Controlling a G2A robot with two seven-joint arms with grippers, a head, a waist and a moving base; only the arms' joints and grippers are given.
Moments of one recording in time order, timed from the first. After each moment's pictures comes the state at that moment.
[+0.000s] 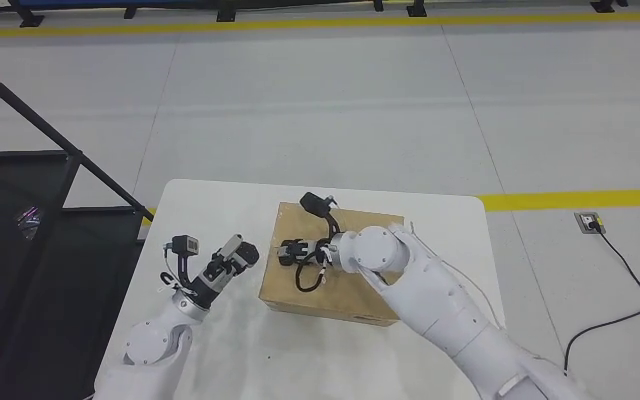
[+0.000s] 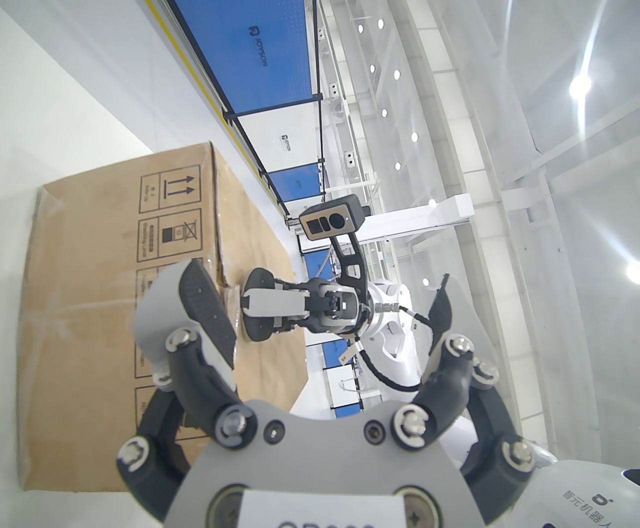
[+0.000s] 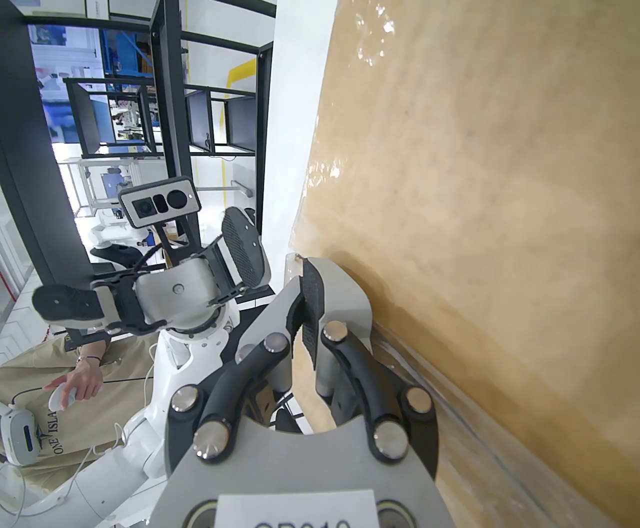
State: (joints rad) left arm 1.11 -1.18 -1.43 -1.33 -0.37 -0.53 -0.63; right arm -0.42 -1.46 0.69 -0.99 0.01 0.08 0.78
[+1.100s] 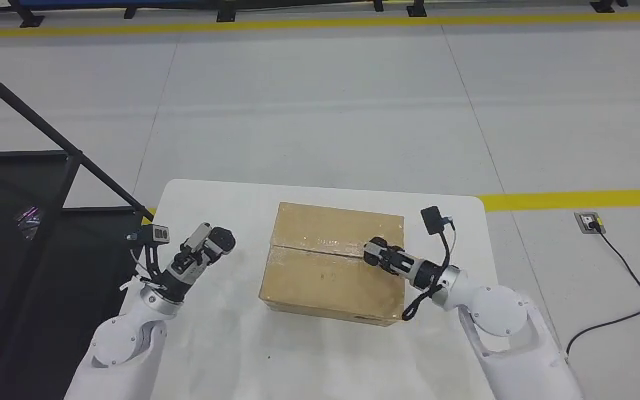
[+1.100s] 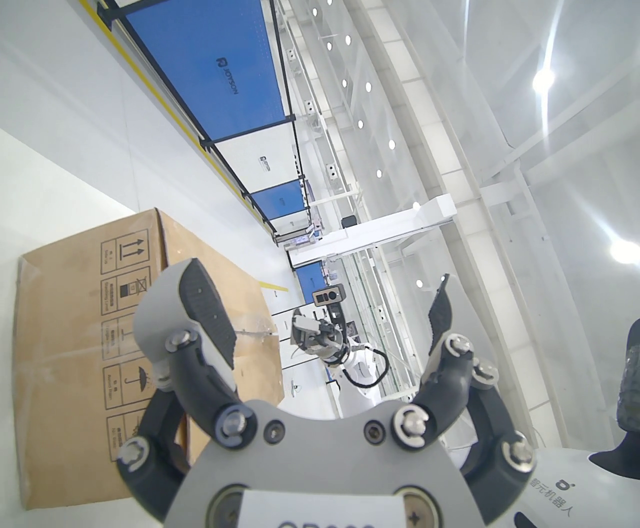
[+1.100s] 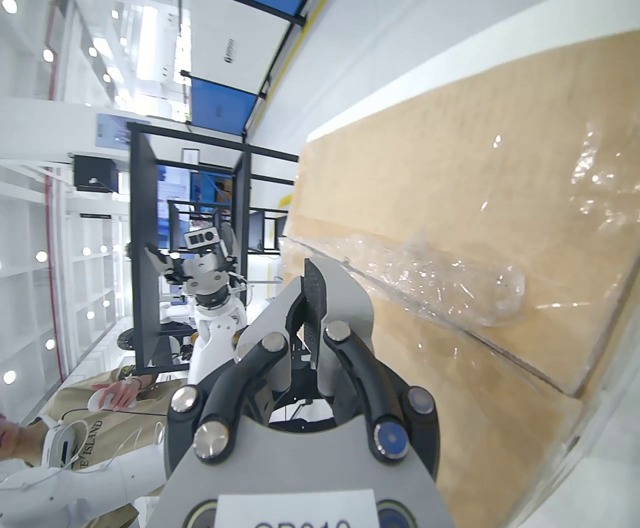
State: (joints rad) left arm 1.15 -1.16 -1.55 -1.45 -0.41 -0.51 -0.70; right arm -1.05 -1.25 1.35 -1.67 -0.10 0.02 0.75
